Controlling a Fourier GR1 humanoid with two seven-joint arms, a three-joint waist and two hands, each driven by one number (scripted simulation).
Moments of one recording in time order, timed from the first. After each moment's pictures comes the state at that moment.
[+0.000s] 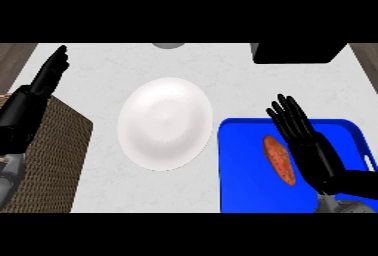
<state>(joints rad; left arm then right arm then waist) -0.29 0.60 -0.17 -1.68 0.05 0.14 0.10 -0.06 -0.31 0.23 -1.69 -0.47 0.09 -0.14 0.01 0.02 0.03</state>
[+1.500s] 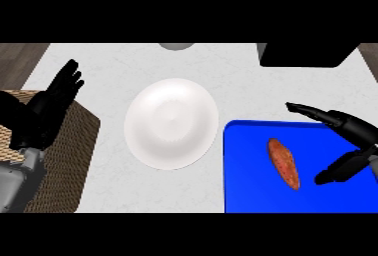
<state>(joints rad) -0.28 0.51 -0.15 -1.57 0.29 0.21 0.26 -0.34 -0.70 0.28 -1.18 -0.04 0.54 -0.67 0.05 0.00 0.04</state>
